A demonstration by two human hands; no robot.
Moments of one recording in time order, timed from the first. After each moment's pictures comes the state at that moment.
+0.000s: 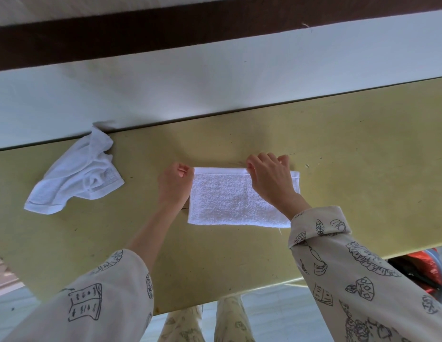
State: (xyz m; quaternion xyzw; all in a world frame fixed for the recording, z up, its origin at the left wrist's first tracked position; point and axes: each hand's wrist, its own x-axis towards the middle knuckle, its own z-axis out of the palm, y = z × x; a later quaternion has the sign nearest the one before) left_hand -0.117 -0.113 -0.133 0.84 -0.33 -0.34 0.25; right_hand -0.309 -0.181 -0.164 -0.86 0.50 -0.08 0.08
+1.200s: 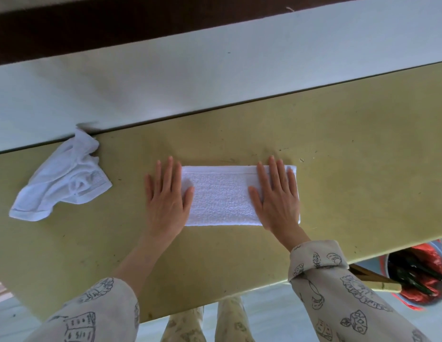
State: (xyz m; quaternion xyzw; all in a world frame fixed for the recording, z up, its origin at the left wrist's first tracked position) left_hand -0.120 -0.066 -0.175 0.79 -0.60 -0.13 0.03; right_hand -0.351 -0.128 -0.188 -0.81 0.58 0.02 0.08
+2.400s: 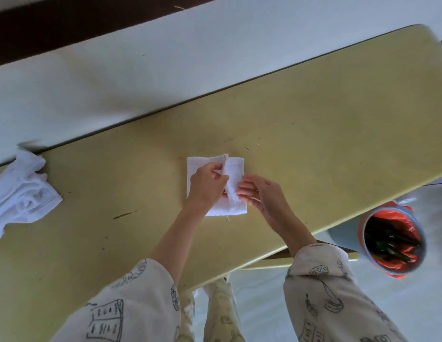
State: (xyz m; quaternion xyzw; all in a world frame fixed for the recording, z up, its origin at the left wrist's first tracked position) left_hand -0.281 -0.138 -0.119 0.73 -0.41 -0.50 0.22; right_hand -0.418 -0.129 -0.131 -0.25 0.64 -0.29 0.67
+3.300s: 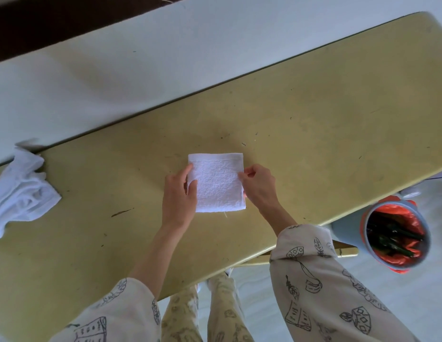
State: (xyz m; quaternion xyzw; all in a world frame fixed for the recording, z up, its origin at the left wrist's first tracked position) left_hand -0.244 -0.097 -0.157 0.76 -0.52 -0.31 0.24; right_hand -0.405 -0.144 -0.132 -0.43 0.74 -0.17 0.49
